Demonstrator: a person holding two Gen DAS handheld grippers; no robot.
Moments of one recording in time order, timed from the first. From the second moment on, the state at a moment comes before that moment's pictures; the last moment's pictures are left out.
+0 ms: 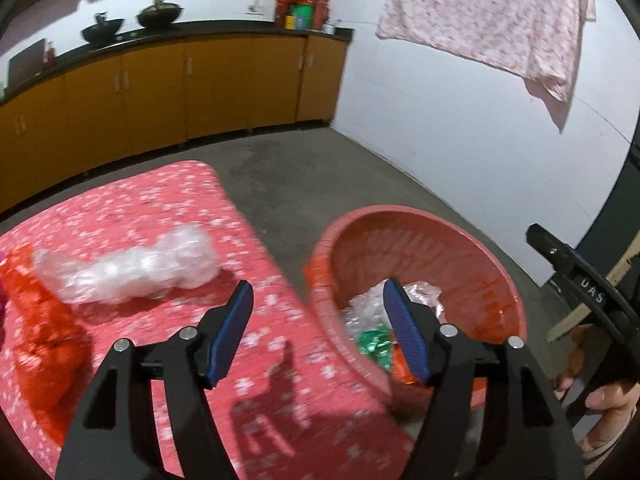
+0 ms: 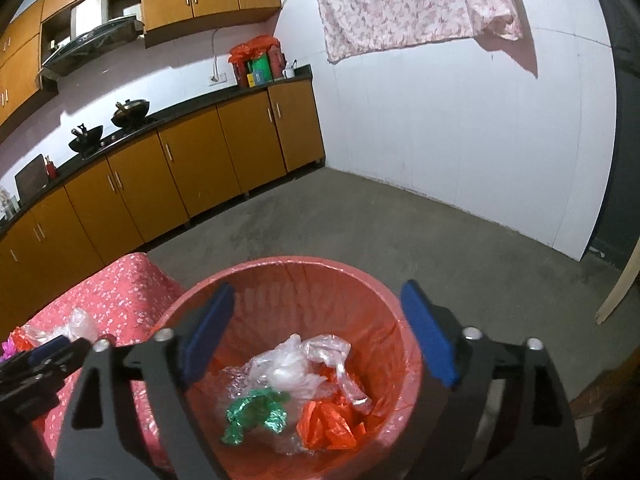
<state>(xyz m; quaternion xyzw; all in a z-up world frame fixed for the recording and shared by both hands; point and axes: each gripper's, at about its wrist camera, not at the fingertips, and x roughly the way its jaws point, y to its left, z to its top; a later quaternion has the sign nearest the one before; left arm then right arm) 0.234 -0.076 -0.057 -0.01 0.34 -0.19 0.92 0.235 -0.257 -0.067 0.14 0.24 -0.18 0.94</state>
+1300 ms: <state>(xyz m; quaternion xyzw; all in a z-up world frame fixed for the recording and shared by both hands) 0.245 0.097 -0.106 -0.03 0.40 0.02 0.92 0.266 -0.072 -0.070 0.06 0.28 -0.01 0.96</state>
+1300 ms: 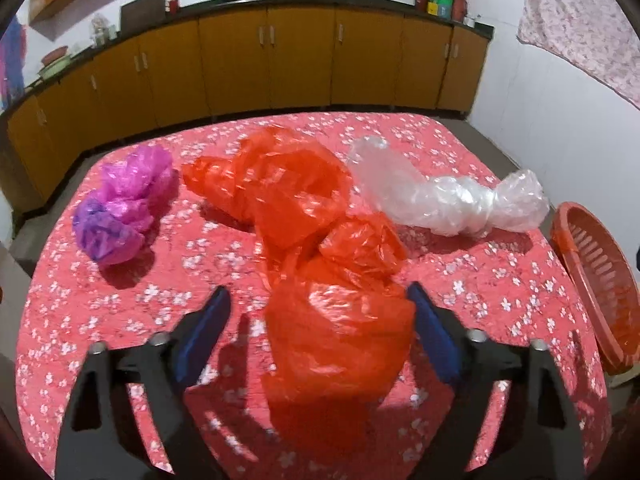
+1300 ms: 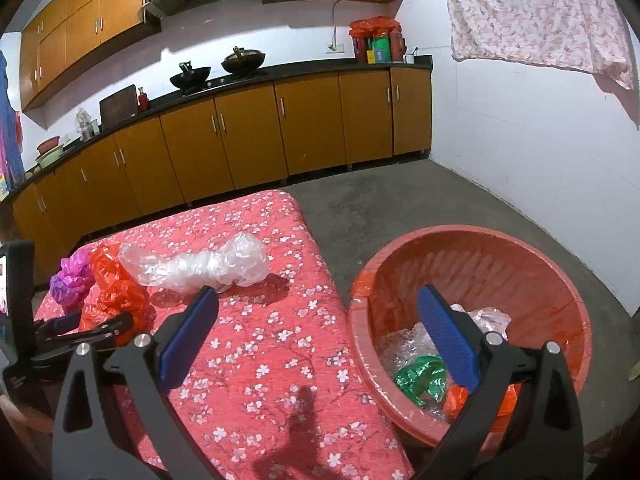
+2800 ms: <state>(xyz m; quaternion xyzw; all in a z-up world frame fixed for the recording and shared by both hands) 0.178 0.202 -0.091 -0.07 0.36 0.07 0.93 0.382 0.048 -0.112 -0.03 0.38 0.13 0.92</state>
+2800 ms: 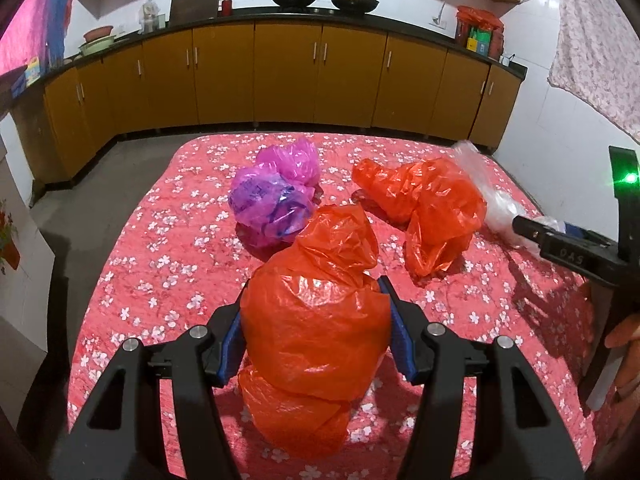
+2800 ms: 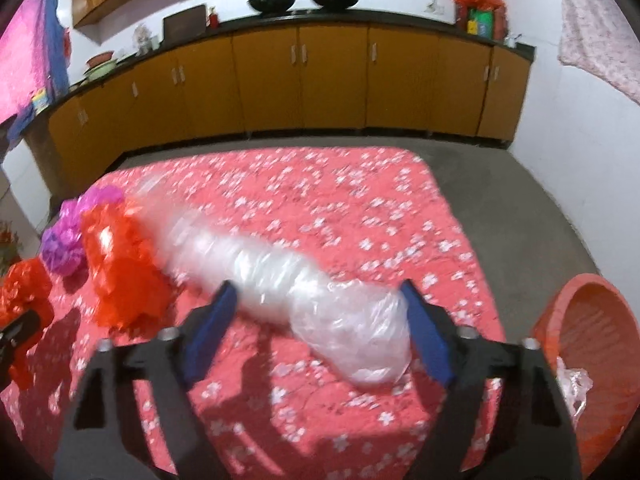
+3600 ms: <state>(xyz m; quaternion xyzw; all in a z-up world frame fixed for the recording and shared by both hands) 0.160 0.182 -0.053 -0.07 0.32 0.04 0.94 0.312 0.009 -0.075 0.01 0.35 0.11 0.93</state>
